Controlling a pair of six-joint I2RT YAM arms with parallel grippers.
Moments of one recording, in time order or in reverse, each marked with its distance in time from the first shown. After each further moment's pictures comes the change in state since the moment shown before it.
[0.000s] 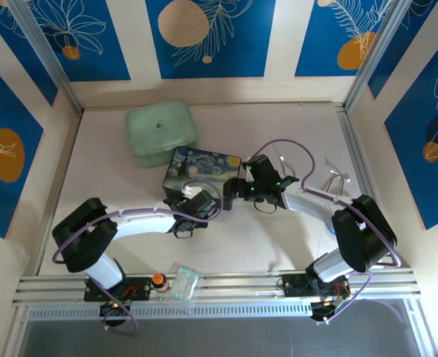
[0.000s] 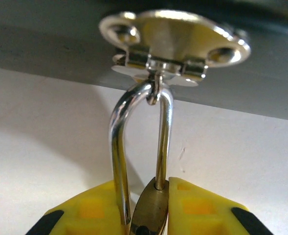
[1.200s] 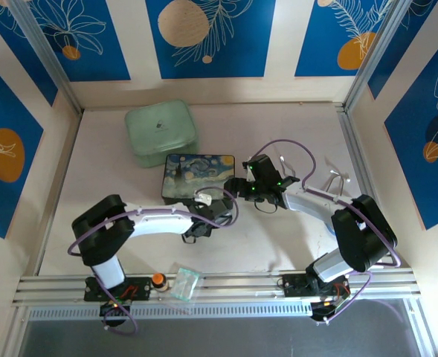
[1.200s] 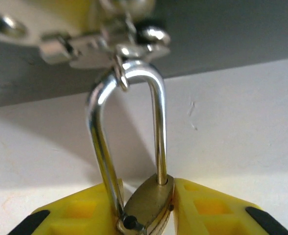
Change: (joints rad) left arm -0.122 0.132 0.147 -0.264 -0.132 0.019; right arm -0.012 0.002 -0.007 0.018 -0.015 0.000
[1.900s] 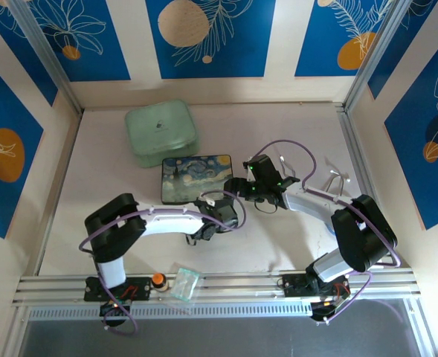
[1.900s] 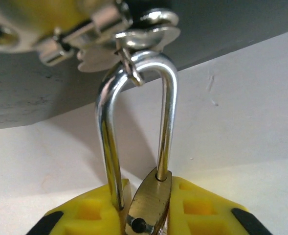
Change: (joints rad) left arm -0.040 0.090 0.102 -0.191 -0.075 0.000; right arm -0.002 0.000 -0.006 0.012 -0.001 0.015
